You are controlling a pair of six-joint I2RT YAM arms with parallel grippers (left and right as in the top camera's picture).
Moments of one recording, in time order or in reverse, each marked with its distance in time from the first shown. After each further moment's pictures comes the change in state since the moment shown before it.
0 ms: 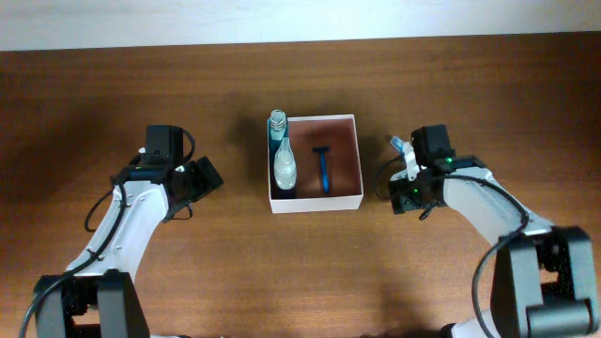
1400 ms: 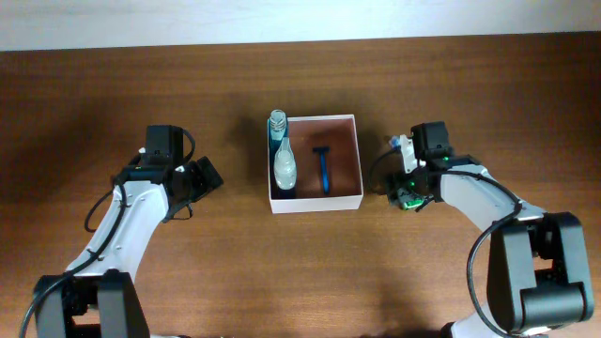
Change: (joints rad) left arm 0.000 0.000 0.000 0.000 0.000 0.000; right arm -0.014 0.059 -0.001 0.156 -0.030 -0.032
